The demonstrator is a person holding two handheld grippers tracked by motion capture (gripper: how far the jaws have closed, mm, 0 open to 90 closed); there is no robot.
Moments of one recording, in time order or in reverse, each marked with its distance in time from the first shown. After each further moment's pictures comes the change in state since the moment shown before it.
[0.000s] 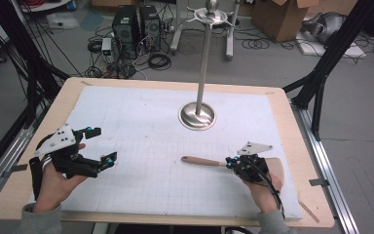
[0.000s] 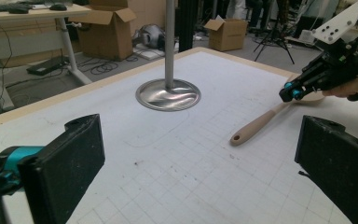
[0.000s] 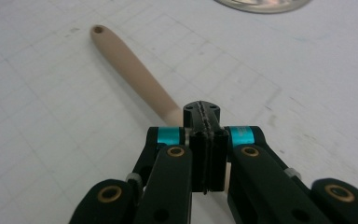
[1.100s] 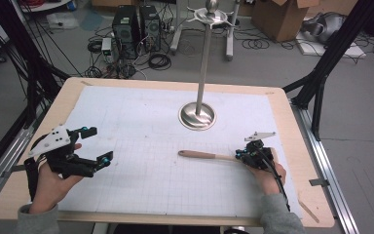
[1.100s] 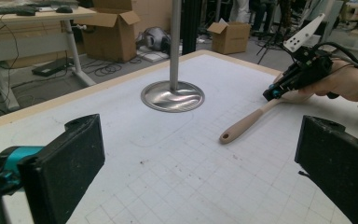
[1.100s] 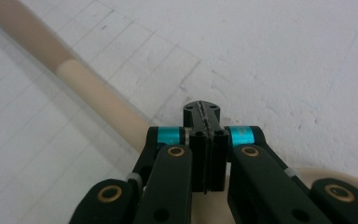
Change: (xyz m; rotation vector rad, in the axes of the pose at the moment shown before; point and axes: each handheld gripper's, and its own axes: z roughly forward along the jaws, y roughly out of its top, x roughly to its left) left arm 0.003 0.000 -0.007 -0.013 0.012 -0.009; right arm -0.060 -0.009 0.022 0.107 -0.079 0.124
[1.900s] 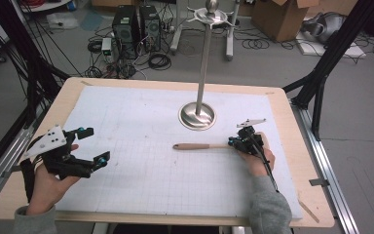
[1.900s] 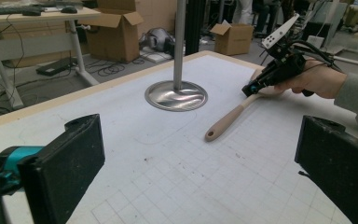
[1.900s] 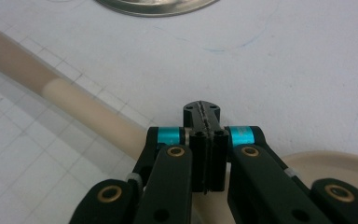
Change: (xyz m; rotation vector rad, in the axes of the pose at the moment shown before) left arm 0.003 -0.002 -0.007 -0.002 0.012 -0.004; right arm -0.014 0.037 0.035 -0.028 -0.003 0.014
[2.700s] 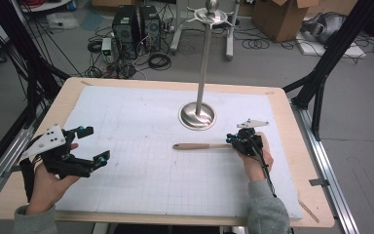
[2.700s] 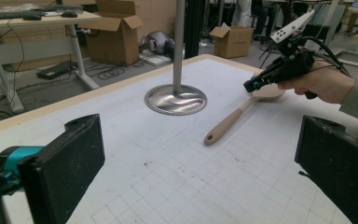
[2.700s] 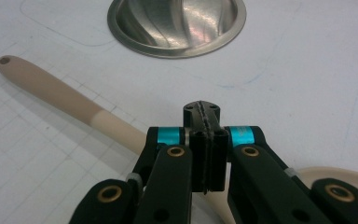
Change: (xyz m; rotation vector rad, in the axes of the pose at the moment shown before) left arm 0.000 0.003 -0.001 -0.014 -0.001 0.005; right arm 0.018 0.004 -0.014 -0.123 -0.023 0.008
